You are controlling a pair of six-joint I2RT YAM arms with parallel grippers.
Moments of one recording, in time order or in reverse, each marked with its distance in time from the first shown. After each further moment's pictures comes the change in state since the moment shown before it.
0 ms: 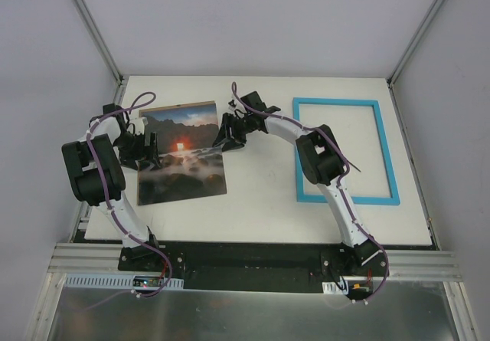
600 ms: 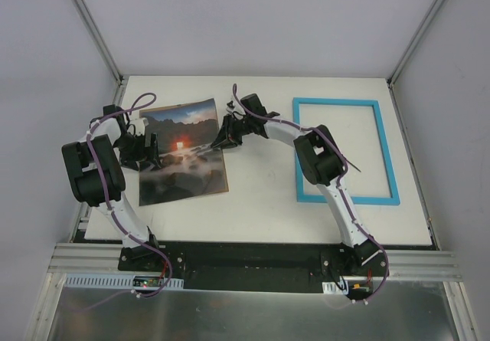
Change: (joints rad) left arm 0.000 -0.007 -0.020 0.016 0.010 0.004; right arm 0.001 0.000 -0.075 0.198 -0.097 0.151
